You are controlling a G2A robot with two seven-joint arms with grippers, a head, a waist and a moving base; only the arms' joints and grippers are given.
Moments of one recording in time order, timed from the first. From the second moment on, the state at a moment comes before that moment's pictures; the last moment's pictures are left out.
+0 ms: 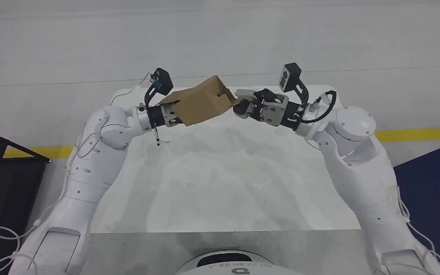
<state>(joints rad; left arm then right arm) 0.96 -1.11 -1.15 -1.33 0.58 -0.94 -0.49 -1.16 -1.12 1.28 -1.87 0.62 0.49 0.66</state>
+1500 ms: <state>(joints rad) 0.96 -1.11 -0.99 -1.25 -0.60 -0.71 -0.98 -1.18 -1.13 1.35 -1.71 0.56 -0.05 0.62</state>
